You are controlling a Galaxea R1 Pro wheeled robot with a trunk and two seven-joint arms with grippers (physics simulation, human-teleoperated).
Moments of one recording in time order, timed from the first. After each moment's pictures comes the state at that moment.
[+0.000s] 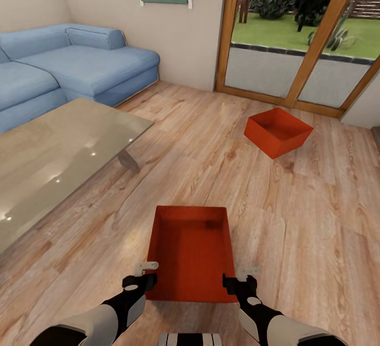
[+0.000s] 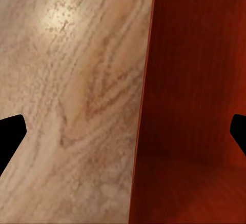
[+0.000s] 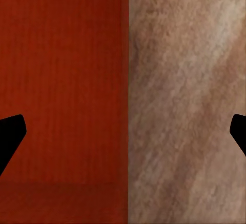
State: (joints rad) left arm -0.72 -0.12 -0.13 -0.05 0.16 -0.12 0.24; right arm -0.69 0.11 0.12 -0.01 -0.08 -0.33 -0.15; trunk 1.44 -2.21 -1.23
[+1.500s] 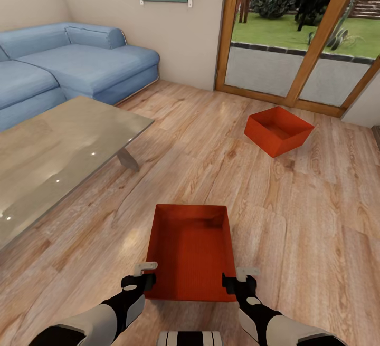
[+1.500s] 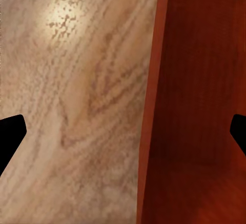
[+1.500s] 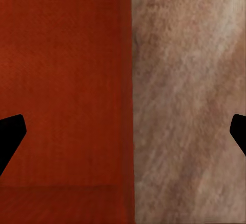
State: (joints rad) left arm -0.72 -0.12 -0.13 -0.05 0.16 -0.12 0.25; right arm -0.69 0.11 0.12 -0.01 -0.09 -0.33 -0.15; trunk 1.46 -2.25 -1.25
